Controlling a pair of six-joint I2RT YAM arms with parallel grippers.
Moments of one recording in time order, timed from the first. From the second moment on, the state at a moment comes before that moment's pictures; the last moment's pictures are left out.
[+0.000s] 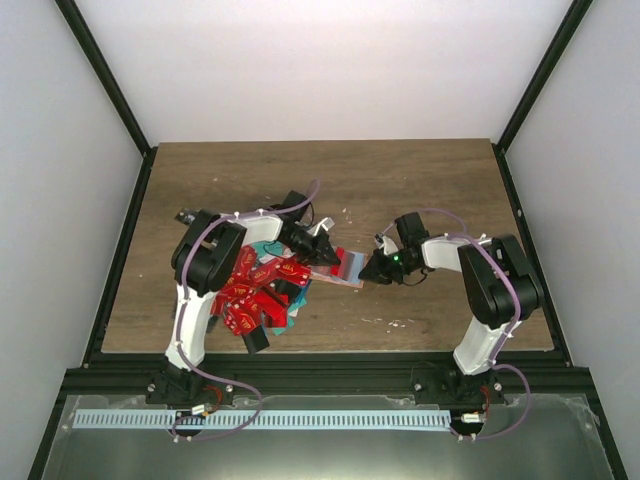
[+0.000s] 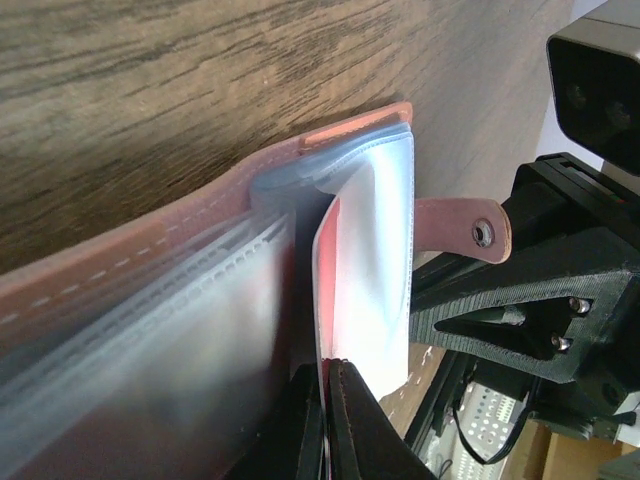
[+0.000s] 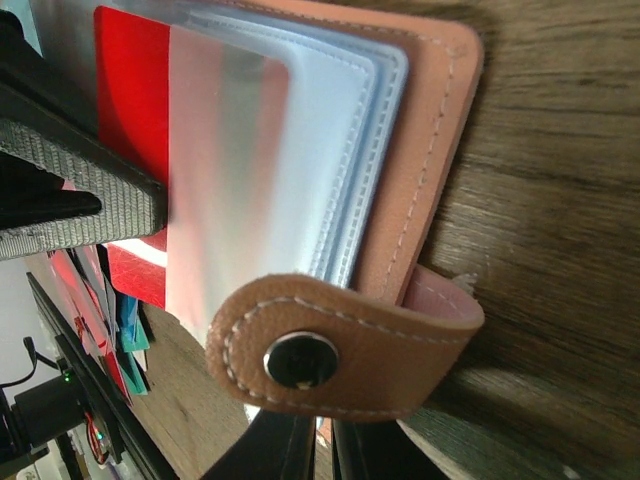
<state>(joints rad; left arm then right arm) -0.52 2.19 1.39 -0.40 0.93 -0.46 0.30 1.74 0.80 -0.26 -0.71 0.43</state>
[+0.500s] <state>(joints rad) -0.52 2.21 1.39 -0.38 0.96 -0.47 0.29 1.75 0.82 -0.28 -0.72 0.40</state>
